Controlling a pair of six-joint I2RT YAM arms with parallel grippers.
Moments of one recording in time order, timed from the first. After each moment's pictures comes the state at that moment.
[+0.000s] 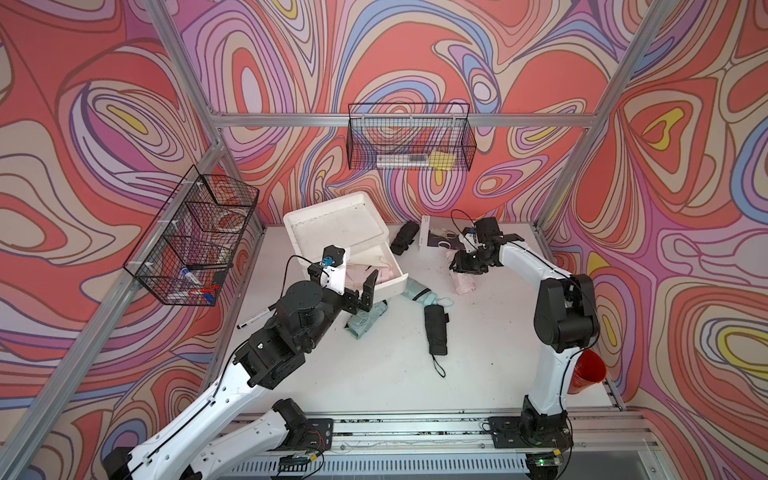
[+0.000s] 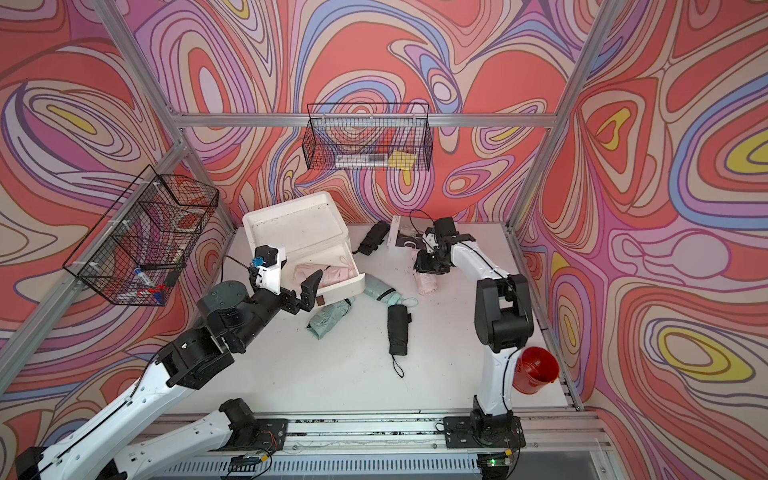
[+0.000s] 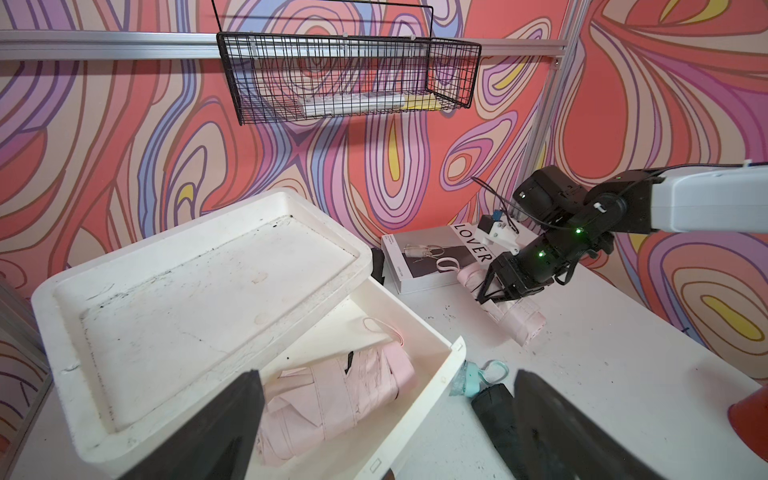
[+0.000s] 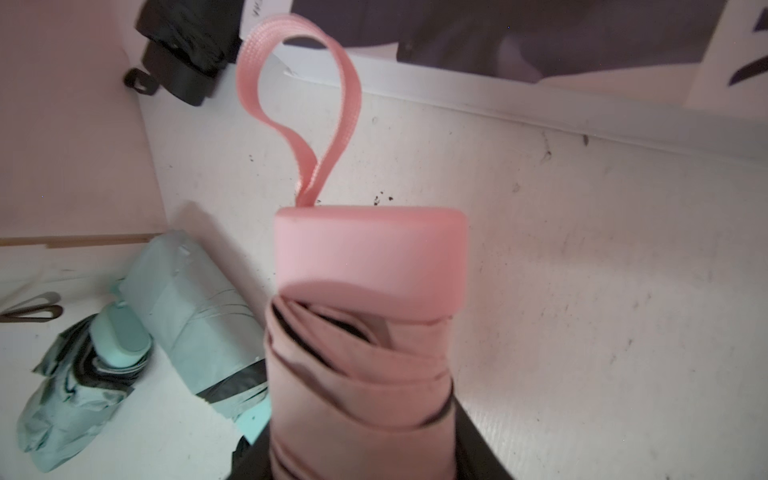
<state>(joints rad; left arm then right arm) -0.75 0.83 0.99 -0.29 -0.34 -0.06 0.14 1.95 1.55 -0.67 -0.32 0.16</state>
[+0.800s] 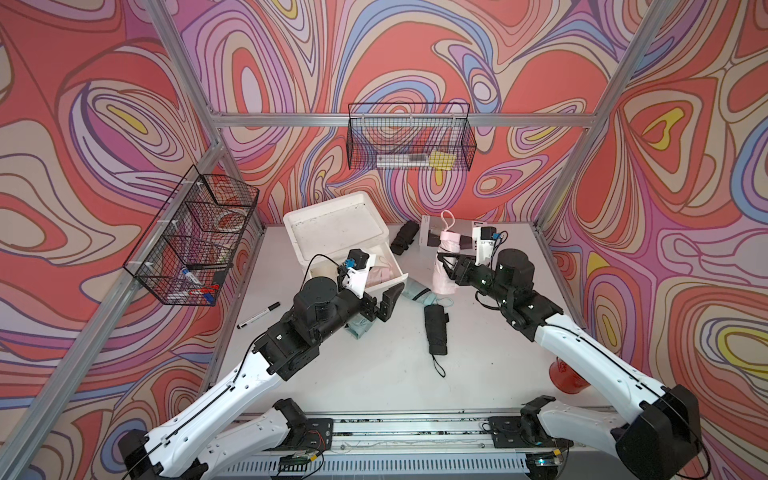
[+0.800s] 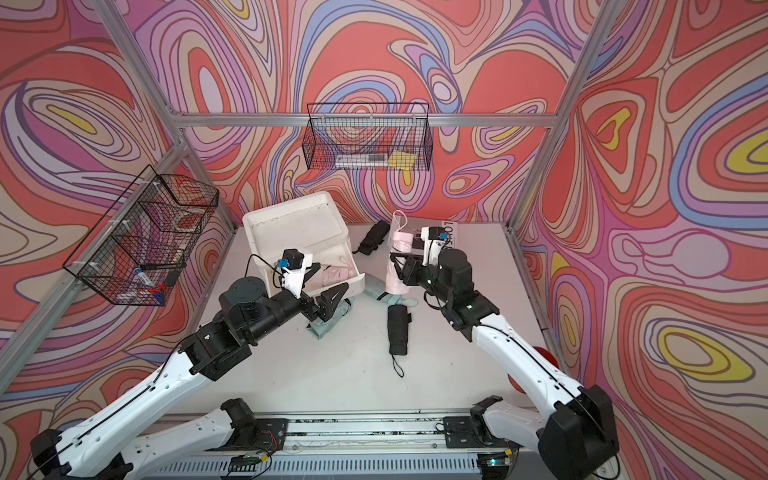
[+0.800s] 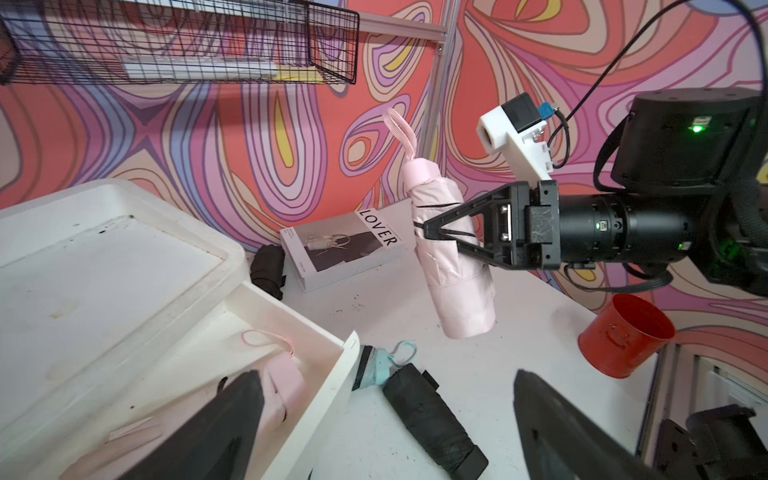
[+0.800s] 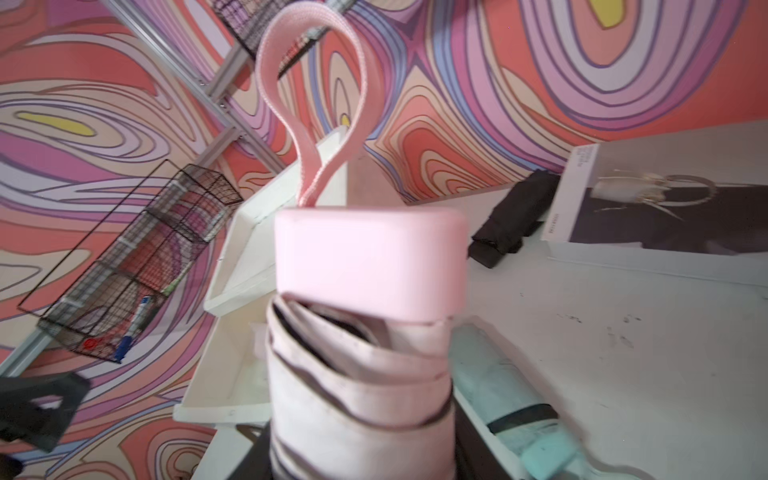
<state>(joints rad) -0.76 0.92 0.95 -0.17 0.01 -0.12 0.48 1.16 0.90 0.10 -0.22 0.58</state>
